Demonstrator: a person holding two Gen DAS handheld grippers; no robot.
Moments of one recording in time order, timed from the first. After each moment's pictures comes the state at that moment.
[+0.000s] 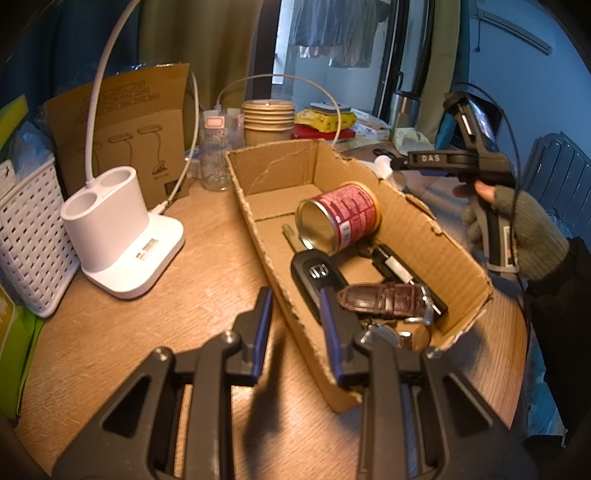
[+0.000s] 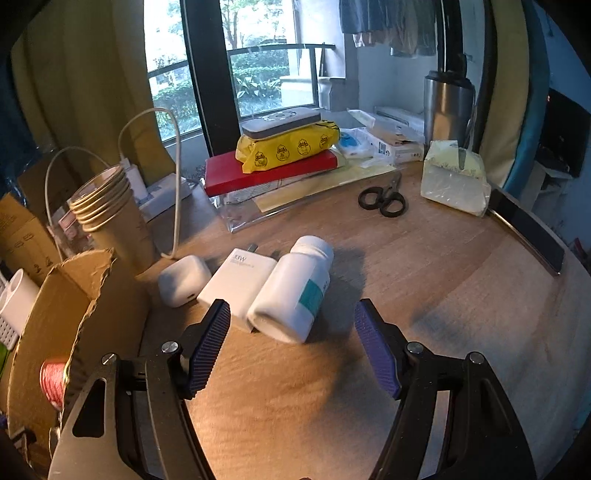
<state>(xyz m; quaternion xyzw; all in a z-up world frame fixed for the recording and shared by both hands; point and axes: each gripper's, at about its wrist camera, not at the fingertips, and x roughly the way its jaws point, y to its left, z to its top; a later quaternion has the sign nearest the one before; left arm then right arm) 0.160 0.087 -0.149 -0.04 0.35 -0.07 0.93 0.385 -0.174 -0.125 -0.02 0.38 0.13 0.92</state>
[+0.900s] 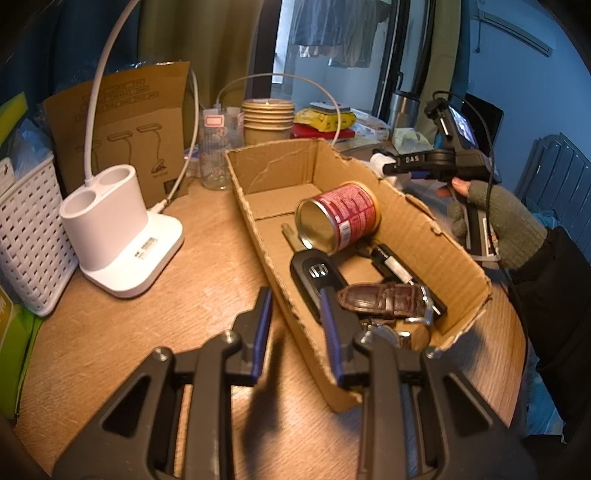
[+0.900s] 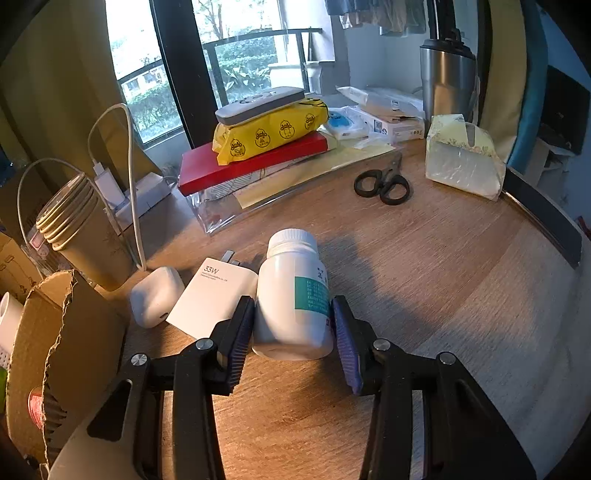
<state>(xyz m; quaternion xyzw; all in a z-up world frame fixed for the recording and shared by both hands) 0.161 0.086 -0.149 -0.04 0.35 -0.07 0.93 0.418 -0.179 -0.144 0.01 0.40 0.11 0.91</state>
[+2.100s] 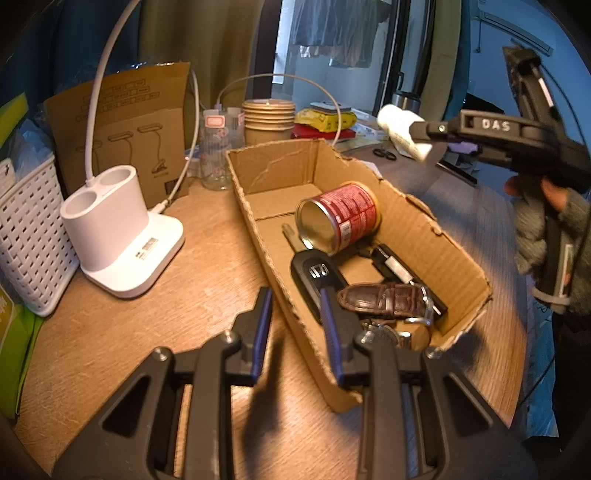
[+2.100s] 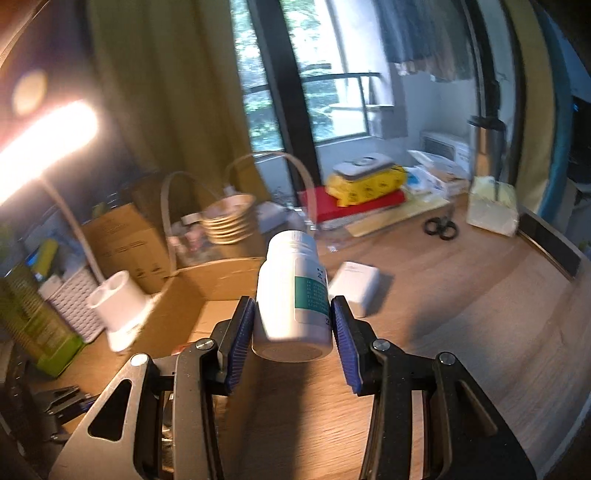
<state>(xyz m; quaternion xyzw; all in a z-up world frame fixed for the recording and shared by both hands) 0.161 0.086 -0.150 -0.04 0.35 -0.07 0.93 0.290 -0.137 -0.065 0.01 0.32 0.24 0.92</state>
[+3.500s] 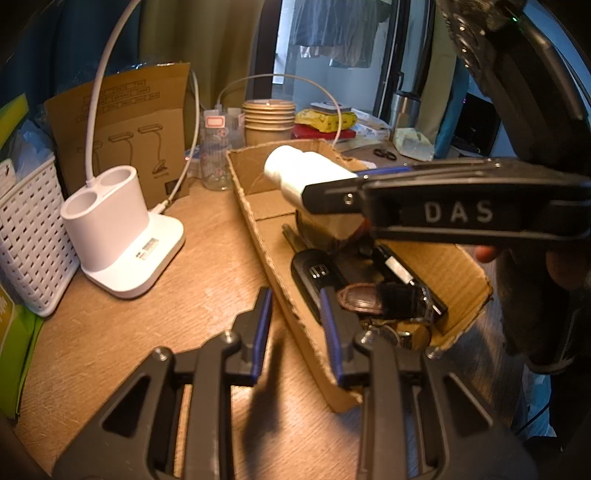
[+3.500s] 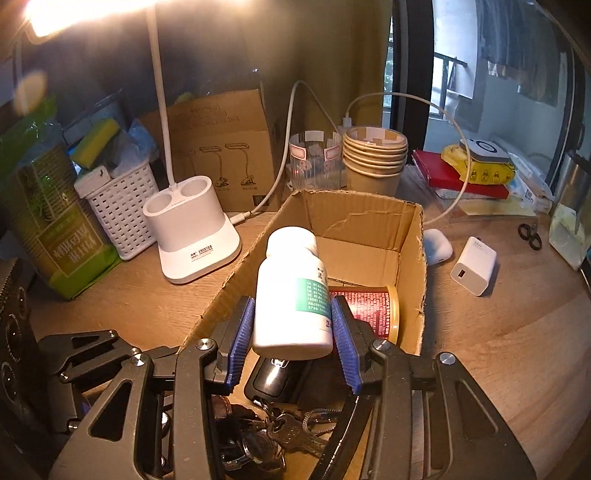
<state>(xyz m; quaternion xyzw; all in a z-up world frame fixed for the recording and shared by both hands) 0.161 0.086 -0.150 -0.04 0.35 -0.07 0.93 0.247 -0.017 -0.096 -0.12 0.38 0.33 0.86</state>
